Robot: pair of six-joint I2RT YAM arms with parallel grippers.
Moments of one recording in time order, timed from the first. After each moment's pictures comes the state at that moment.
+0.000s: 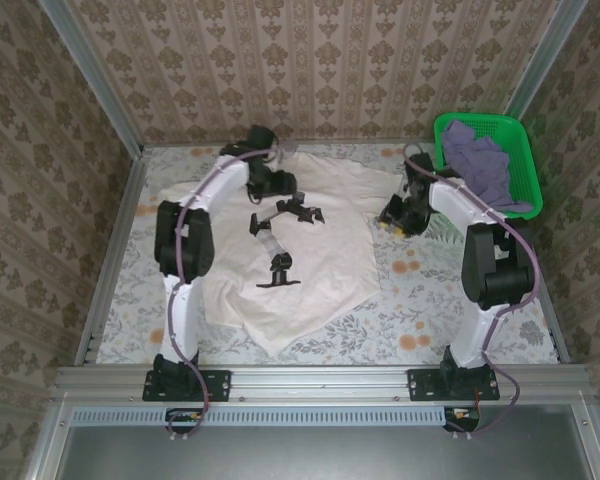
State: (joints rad) left arm -0.42 2.25 1.98 -0.87 0.24 -0.32; right arm 0.12 1.85 1.36 -0.85 -0.28 0.62
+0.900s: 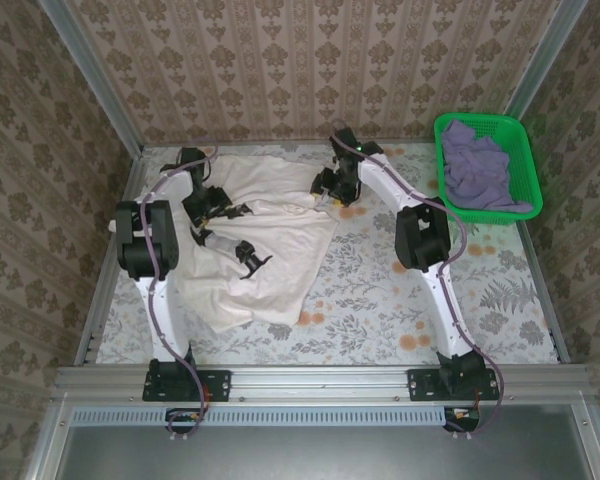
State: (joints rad) left arm -0.06 2.16 1.66 -0.78 0.11 -0.58; right arm 0.35 2.52 2.37 -1.02 -0.28 0.65
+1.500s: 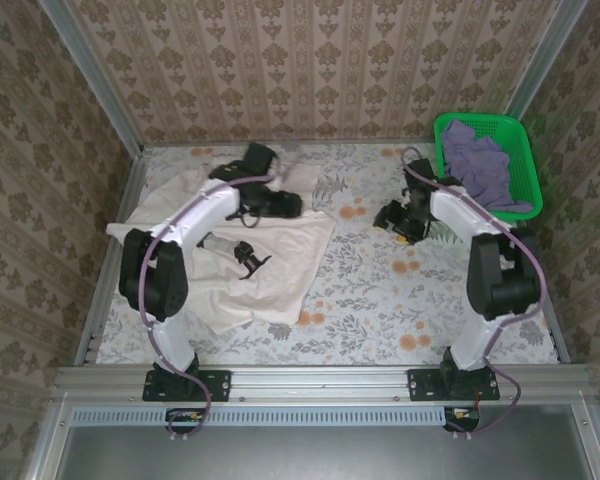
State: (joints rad) left arm -0.54 1.84 1.55 -0.78 0.25 -0.25; right arm 0.12 1.74 1.26 -0.80 -0.27 0.59
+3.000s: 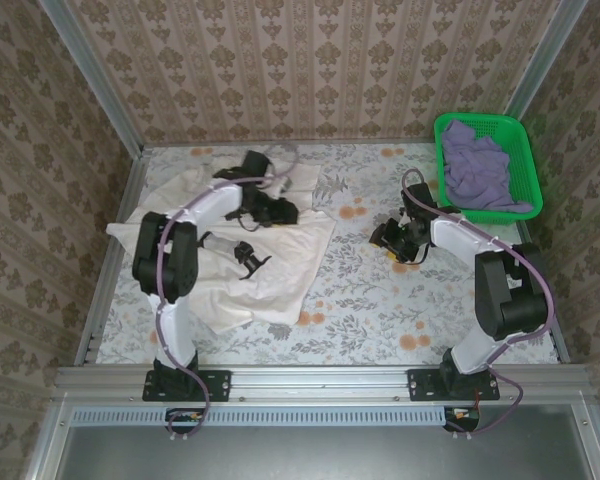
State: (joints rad) left arm -0.49 1.99 1.55 -0.75 0.50 -0.22; right arm 0.16 1.64 1.00 -0.55 -0.35 0.74
